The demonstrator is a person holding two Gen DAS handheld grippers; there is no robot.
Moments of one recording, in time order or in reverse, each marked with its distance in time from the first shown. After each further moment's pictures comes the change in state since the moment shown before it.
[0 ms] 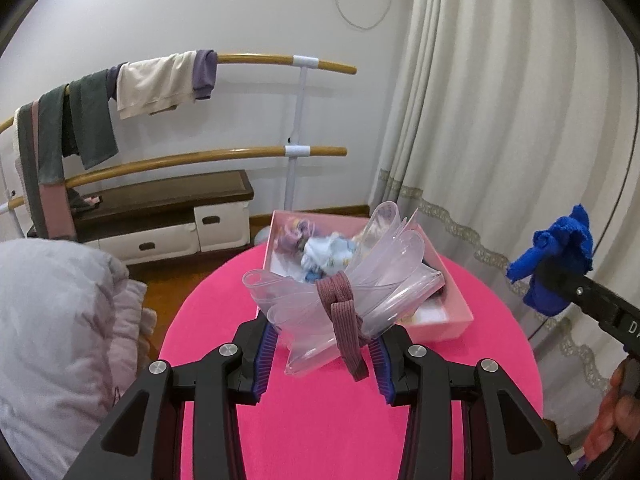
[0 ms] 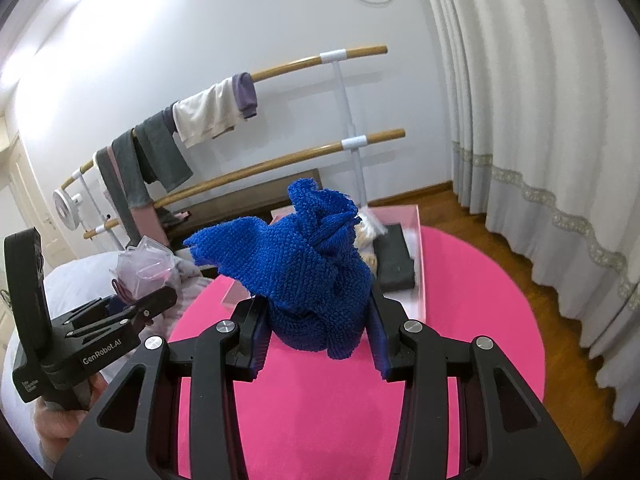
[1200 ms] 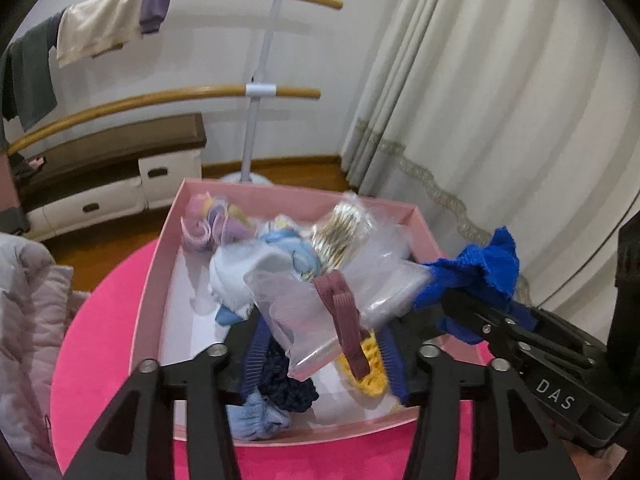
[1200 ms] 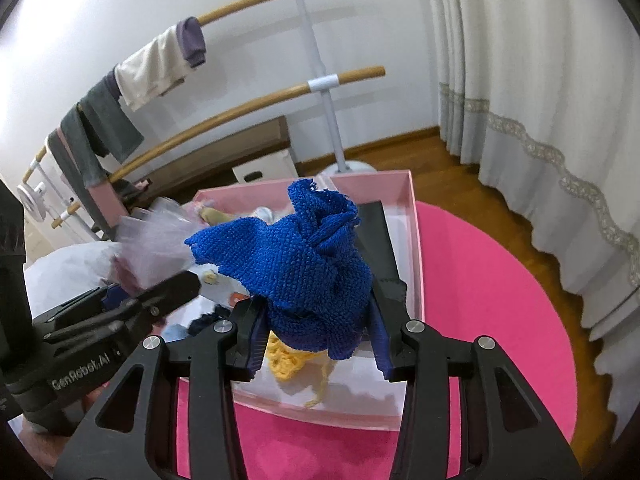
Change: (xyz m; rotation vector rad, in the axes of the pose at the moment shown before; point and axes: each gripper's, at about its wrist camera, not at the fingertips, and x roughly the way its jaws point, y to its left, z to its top) left arm 0.320 -0.001 0.125 -0.052 0.244 -0.108; right arm 0.167 -0.067 0.023 0.066 0.229 -0.067
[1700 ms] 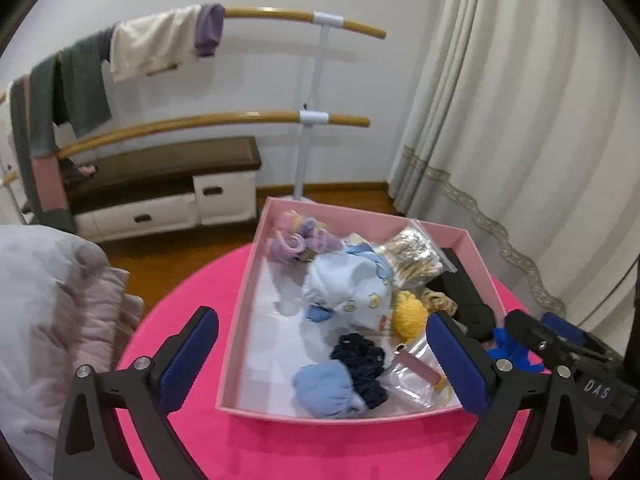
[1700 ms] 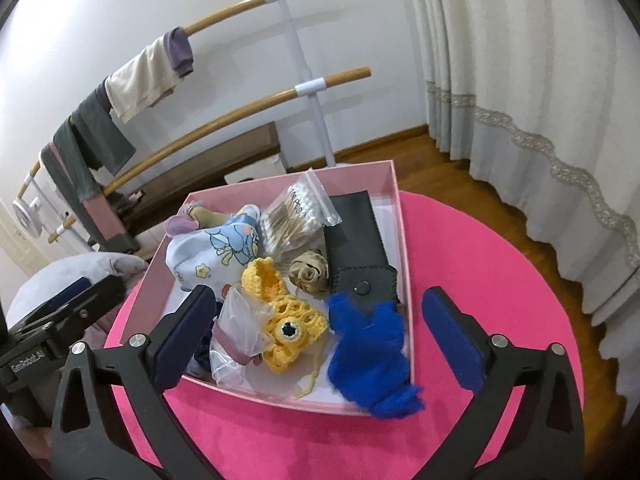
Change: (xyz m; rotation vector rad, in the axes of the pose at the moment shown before) left arm -0.007 0.035 0.032 -0.026 -0.139 0.169; right arm -0.014 -0.007 -0.014 0.050 -0.042 -0.020
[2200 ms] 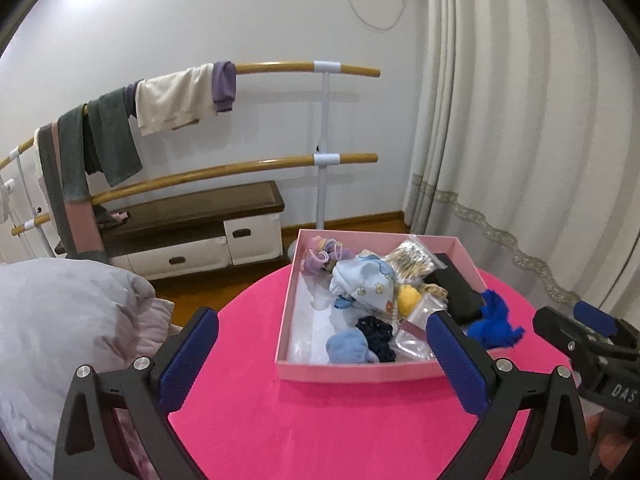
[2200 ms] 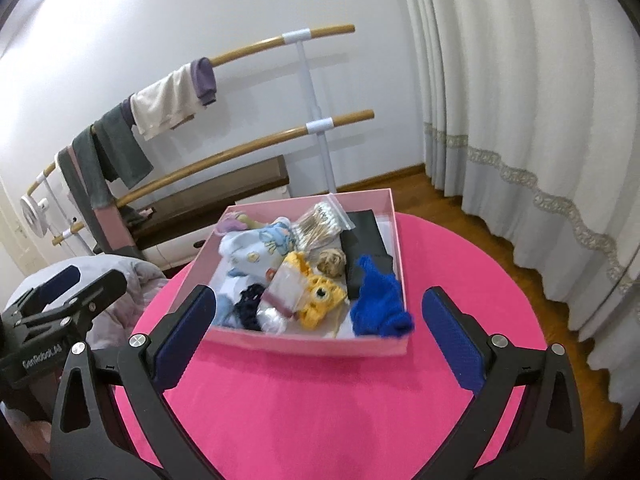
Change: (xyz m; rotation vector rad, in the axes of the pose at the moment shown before) left arm -0.094 -0.016 -0.069 0.089 -0.154 0.076; right arm -0.098 0.035 -0.044 -0.054 -0.144 -0.013
